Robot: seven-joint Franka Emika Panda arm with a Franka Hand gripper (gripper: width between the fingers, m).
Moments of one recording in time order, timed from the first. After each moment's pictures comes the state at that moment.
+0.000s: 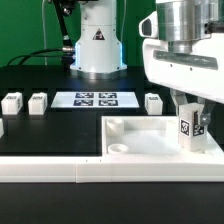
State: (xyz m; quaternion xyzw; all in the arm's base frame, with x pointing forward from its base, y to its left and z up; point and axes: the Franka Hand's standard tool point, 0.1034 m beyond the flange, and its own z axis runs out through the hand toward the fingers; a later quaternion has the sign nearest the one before) arm 0.627 0.114 0.075 -0.80 0.59 0.01 0.07
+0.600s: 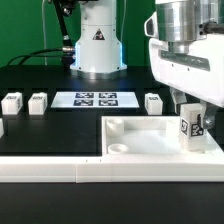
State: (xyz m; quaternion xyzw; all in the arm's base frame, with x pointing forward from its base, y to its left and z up) arm 0.626 0.117 0.075 -0.80 0.59 0.01 0.07
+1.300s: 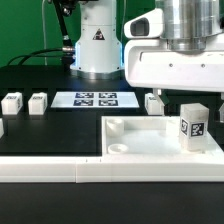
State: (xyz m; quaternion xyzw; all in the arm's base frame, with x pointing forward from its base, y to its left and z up) arm 0.628 0.115 0.080 -0.96 0.27 0.00 0.07
